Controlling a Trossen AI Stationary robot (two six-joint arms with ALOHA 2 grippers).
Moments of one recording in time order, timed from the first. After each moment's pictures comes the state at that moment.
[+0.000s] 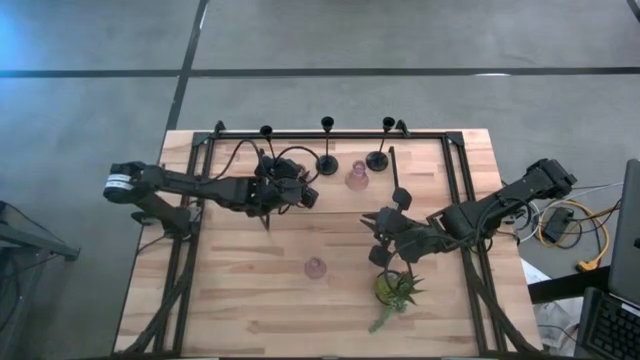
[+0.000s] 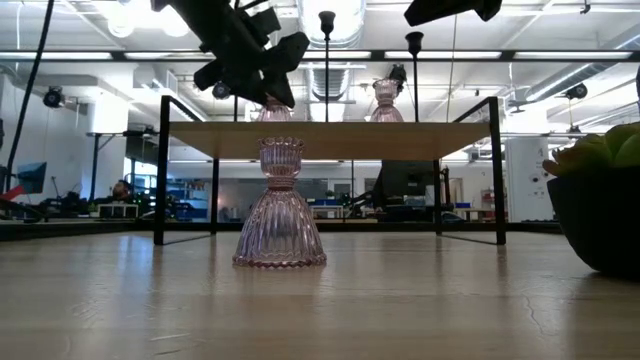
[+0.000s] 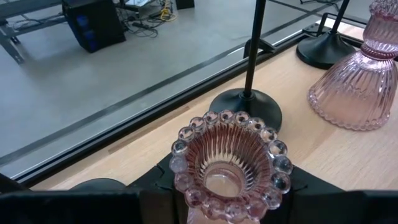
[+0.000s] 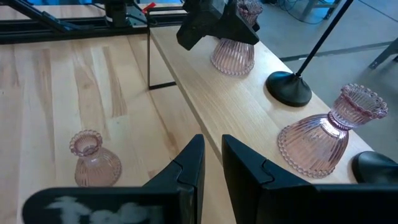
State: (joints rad) left arm 0.00 1.44 1.06 -0.26 -0.84 -0.52; right arm 0.44 1.34 1.12 -0.53 0.78 0.44
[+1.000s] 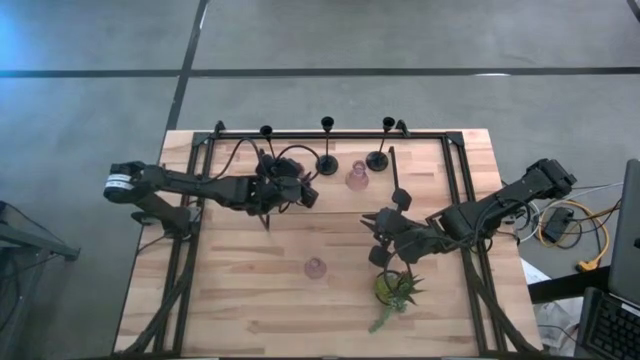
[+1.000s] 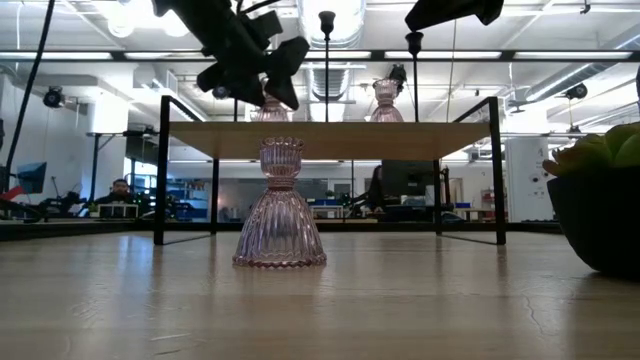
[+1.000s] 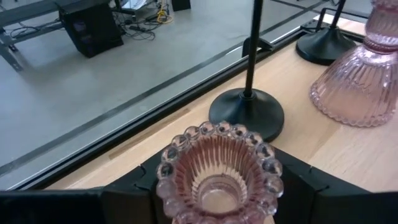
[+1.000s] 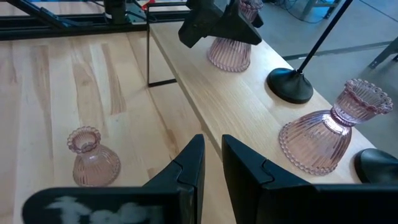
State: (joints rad) left arm 0.01 1.44 1.04 -0.23 -0.82 -0.47; right arm 0.44 1.34 1.10 -0.51 0.78 0.45
